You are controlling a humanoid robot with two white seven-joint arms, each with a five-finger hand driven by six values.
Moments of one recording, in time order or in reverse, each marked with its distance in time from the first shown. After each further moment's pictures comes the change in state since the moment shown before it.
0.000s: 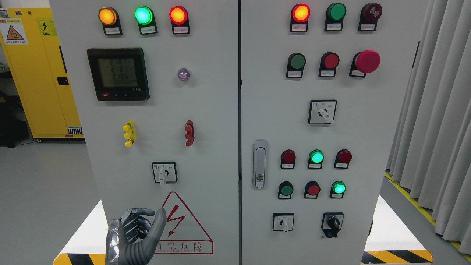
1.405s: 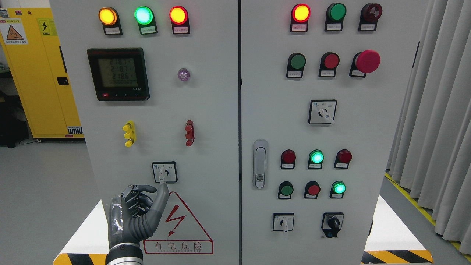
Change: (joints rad) left arm -0.142 -0.022 -0.003 0.012 -0.061 0.150 0.001; right arm 0.000 0.000 0.000 0.000 0.000 0.000 0.000
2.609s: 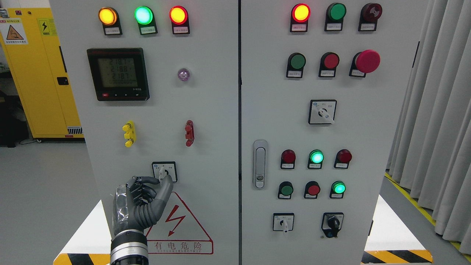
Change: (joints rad) left arm -0.070 -0.008 -0.002 0.054 -0.019 0.053 0.004; right arm 0.000 0.000 0.000 0.000 0.000 0.000 0.000
